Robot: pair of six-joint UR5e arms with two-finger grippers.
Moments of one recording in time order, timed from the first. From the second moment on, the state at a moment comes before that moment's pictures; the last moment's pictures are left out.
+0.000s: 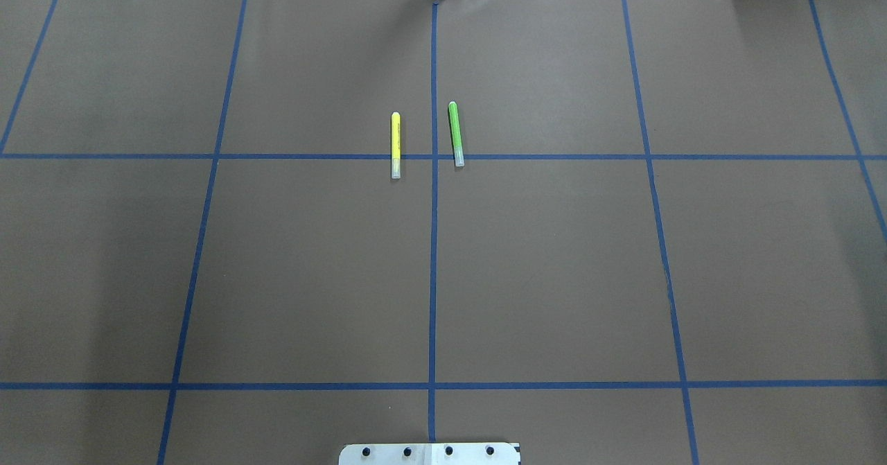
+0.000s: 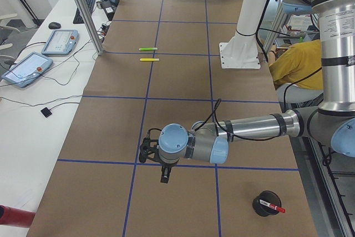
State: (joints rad) left arm -1.61 -1.39 -1.60 -1.89 -2.43 0.01; right arm 1.60 -1.83 1.66 -1.38 2.29 0.01
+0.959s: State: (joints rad) left arm -1.61 -1.39 -1.60 -1.88 -2.43 0.02; right arm 1.62 -1.86 1.72 -1.39 2.29 0.01
